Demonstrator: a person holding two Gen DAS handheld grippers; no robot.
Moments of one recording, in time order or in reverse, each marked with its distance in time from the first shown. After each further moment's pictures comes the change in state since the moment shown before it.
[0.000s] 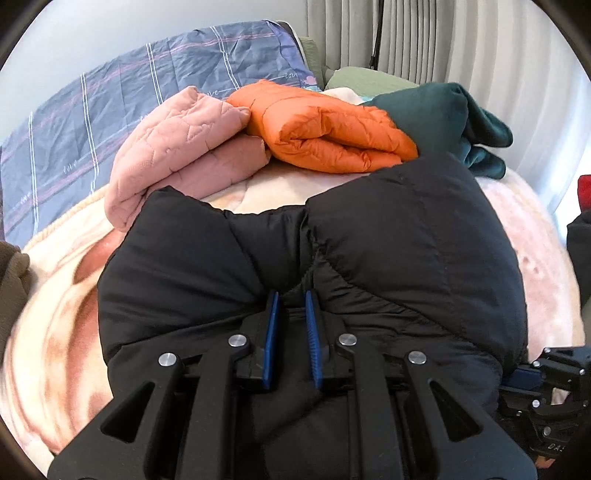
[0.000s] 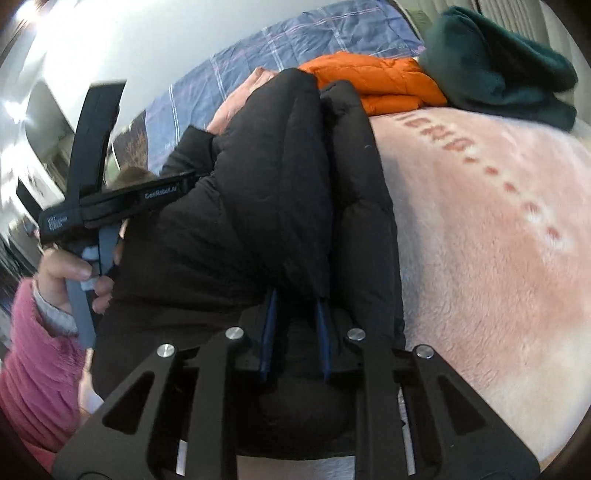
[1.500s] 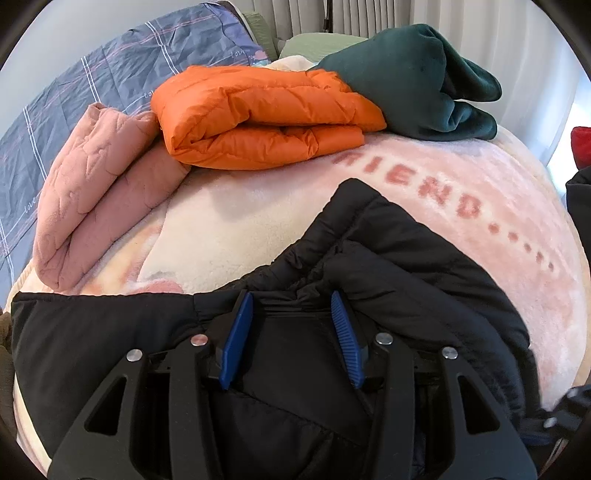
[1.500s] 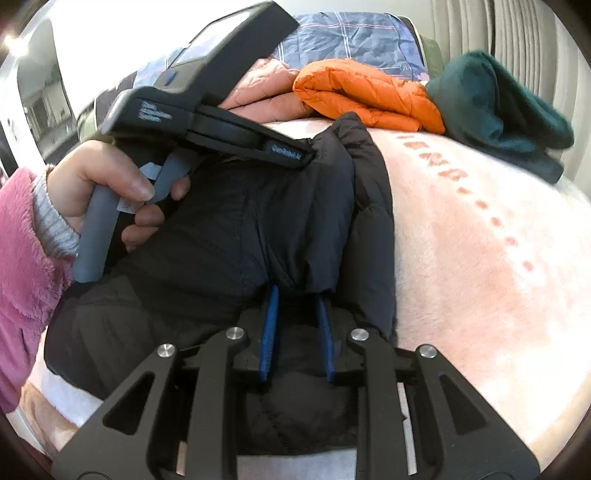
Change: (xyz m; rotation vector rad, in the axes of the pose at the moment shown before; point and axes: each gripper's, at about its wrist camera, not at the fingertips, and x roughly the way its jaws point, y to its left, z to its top) left arm 0.061 -0.049 0.048 0.158 0.119 -0.062; right arm -0.004 0.047 0.003 -0.167 0.019 -0.214
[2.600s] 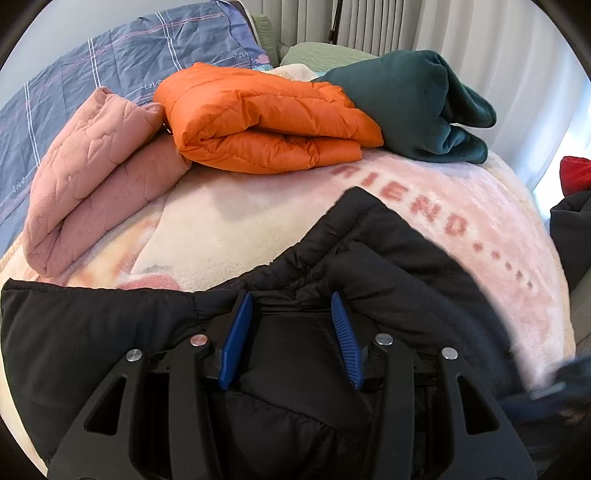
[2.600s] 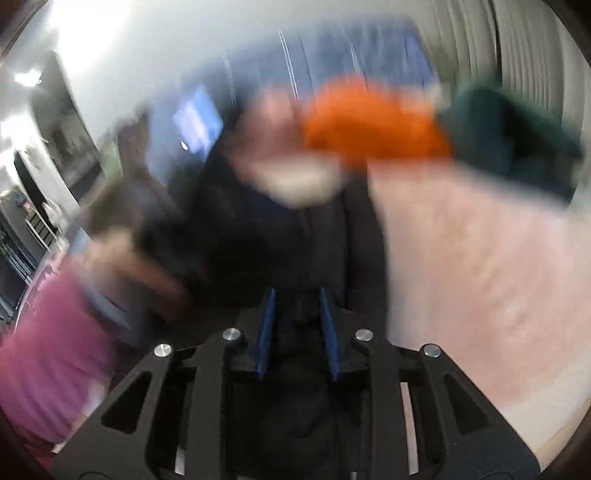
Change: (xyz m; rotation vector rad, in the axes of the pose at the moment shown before) left arm -0.007 0.015 -0.002 -0.081 -0.031 -0.104; right arm 0.027 -0.028 0.010 0.105 0.001 0.164
